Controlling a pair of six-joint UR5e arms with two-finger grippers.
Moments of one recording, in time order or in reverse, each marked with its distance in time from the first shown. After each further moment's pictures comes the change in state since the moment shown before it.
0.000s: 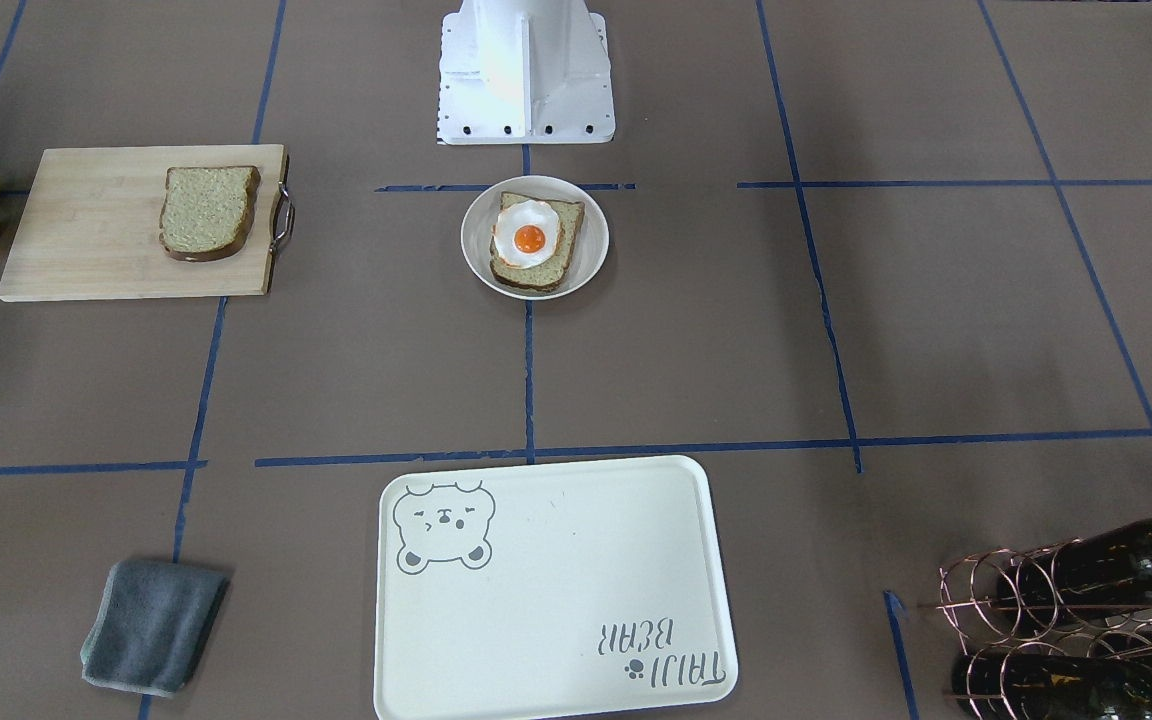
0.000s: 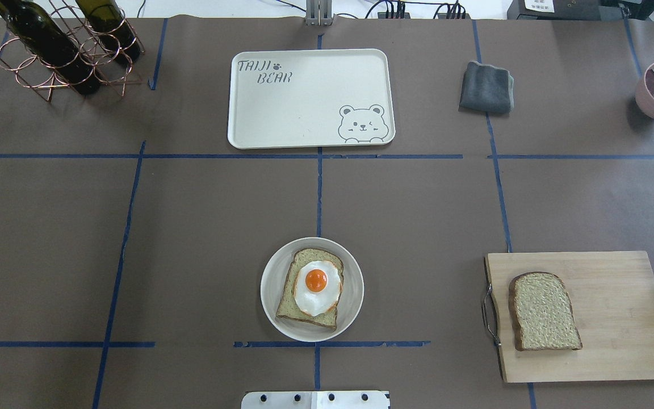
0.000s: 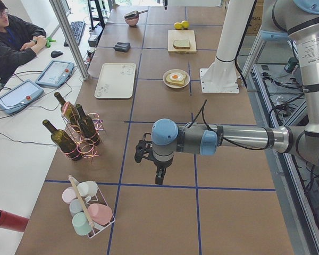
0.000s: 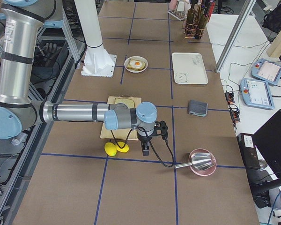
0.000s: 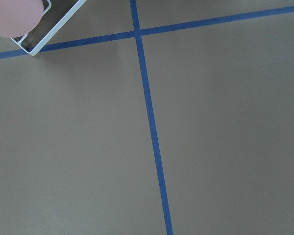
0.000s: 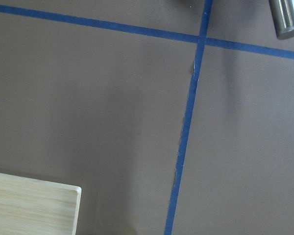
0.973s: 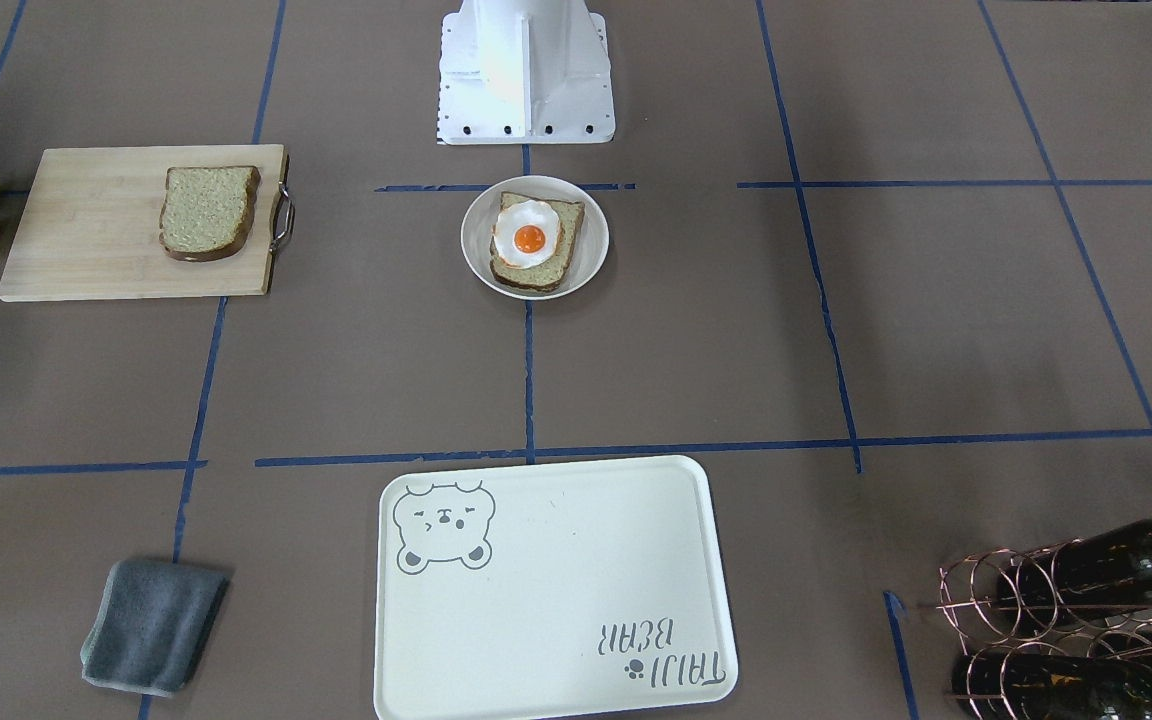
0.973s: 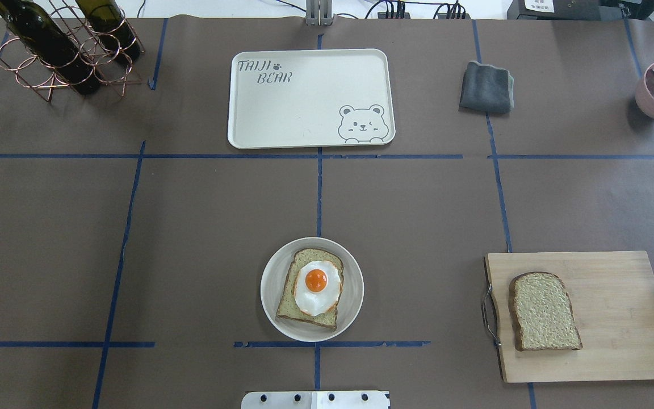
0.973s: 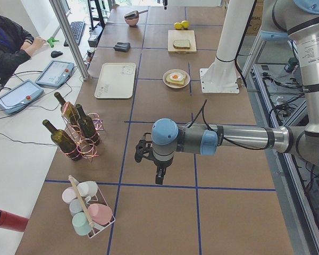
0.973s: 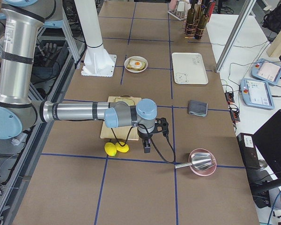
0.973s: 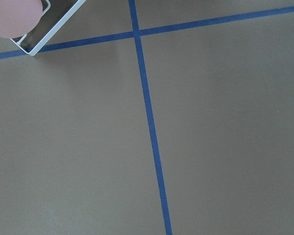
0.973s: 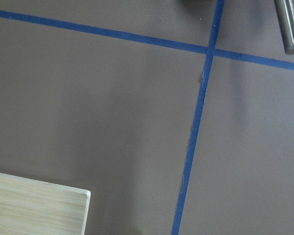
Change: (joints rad) left arm 0.000 0.002 -0.003 0.001 -0.002 0.000; right arm 0.000 0.007 0.025 0.002 0.007 0.000
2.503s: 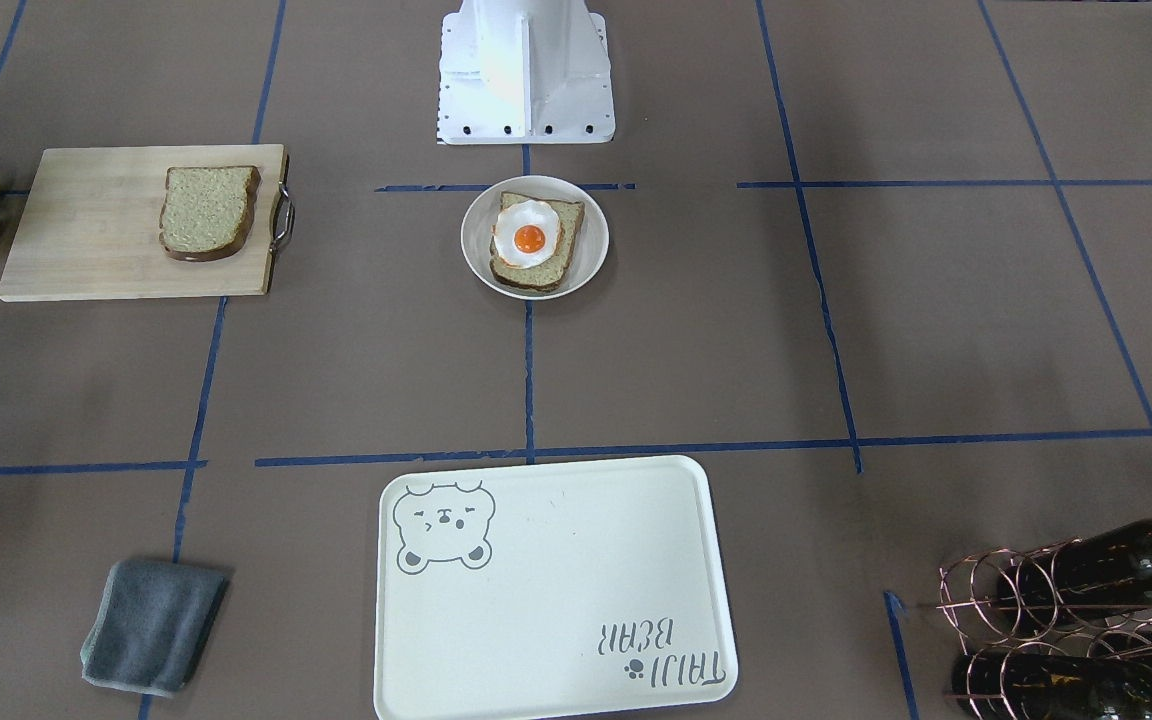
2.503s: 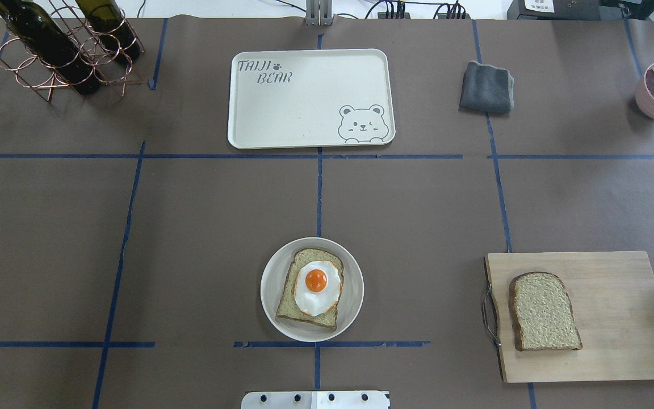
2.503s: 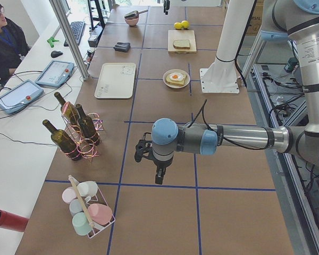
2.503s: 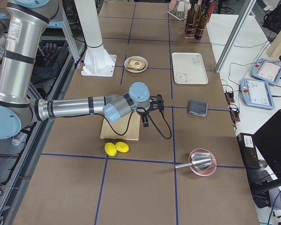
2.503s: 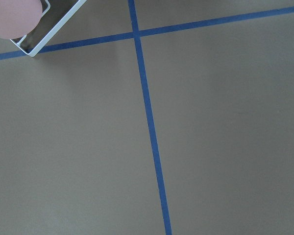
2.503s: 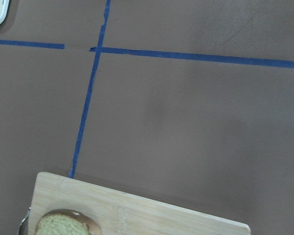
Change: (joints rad) left arm 0.000 -0.002 0.000 -0.003 -0.001 0.000; right arm -0.235 -0.086 0.099 0.553 0.114 0.601
